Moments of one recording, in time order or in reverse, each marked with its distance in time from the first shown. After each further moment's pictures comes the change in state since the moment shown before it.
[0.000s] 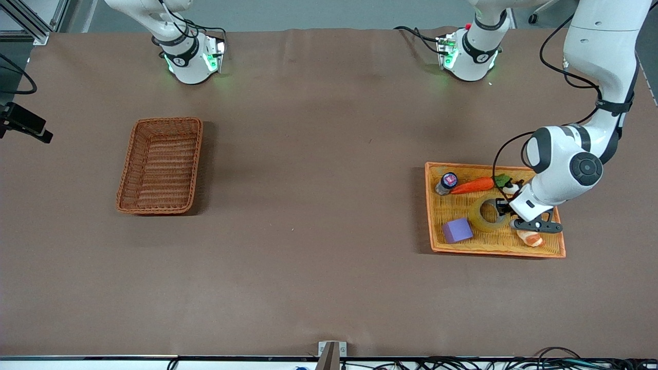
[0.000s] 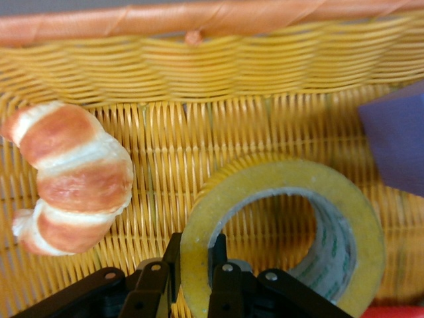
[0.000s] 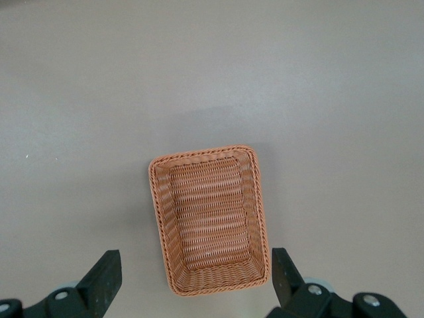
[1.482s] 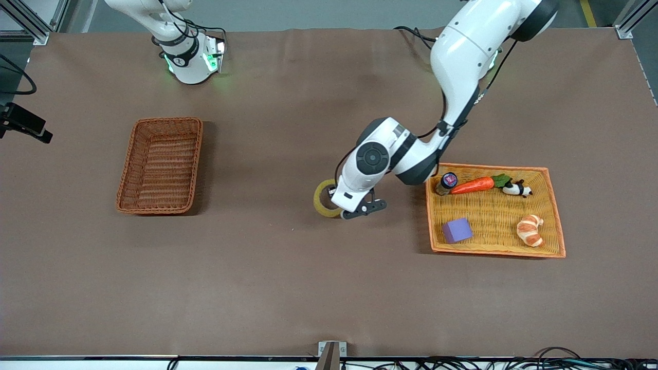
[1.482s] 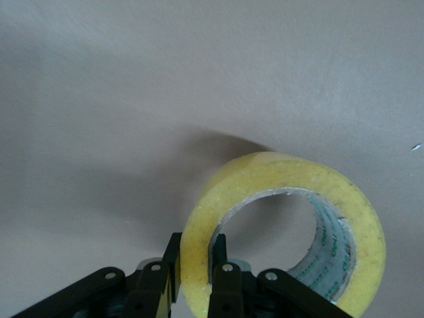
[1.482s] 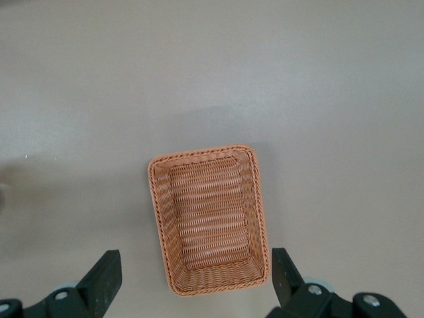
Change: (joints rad) left arm -0.547 0.354 -0.226 0.549 0.002 -0.205 -1.140; right arm 0.000 0.000 -0.002 -0.002 0.000 0.000 0.000
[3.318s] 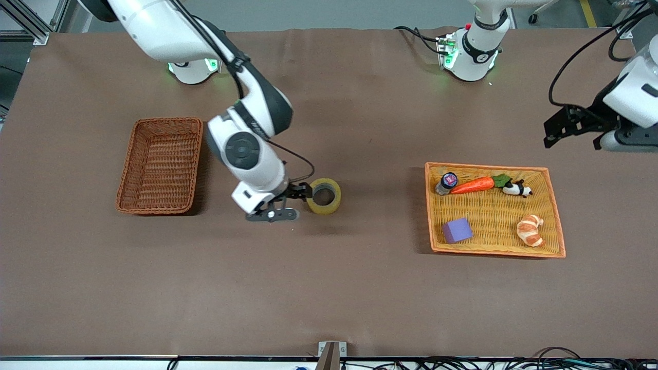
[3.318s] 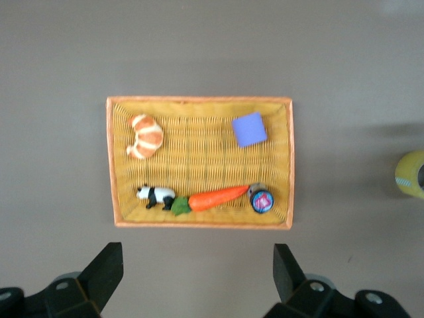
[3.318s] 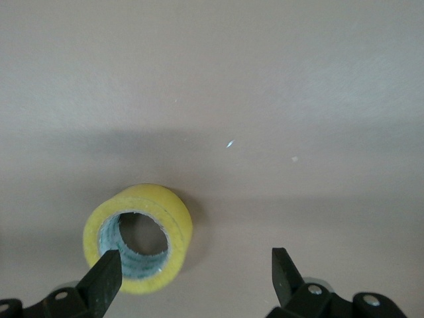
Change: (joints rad) left arm 0.511 -0.789 0.131 -0.062 -0.009 -0.669 0.939; right arm 0.480 0.597 0.257 -0.045 -0.052 0.643 0.599
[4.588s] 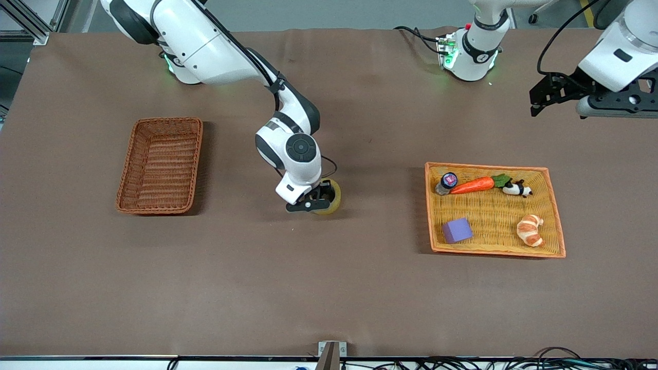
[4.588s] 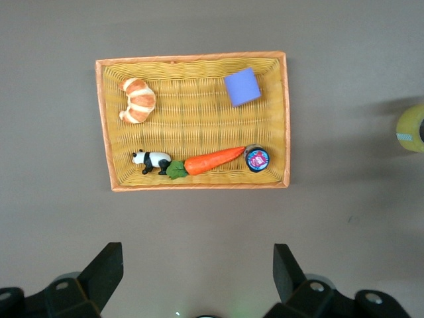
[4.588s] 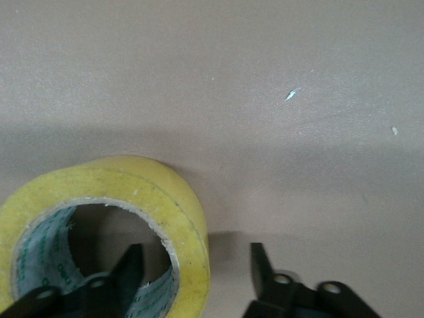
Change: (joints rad) left arm -0.007 -0.107 -0.043 -0.107 -0.004 -0.052 0.003; right arm 0.110 0.148 -0.017 -0.060 -0.170 0.166 0.106
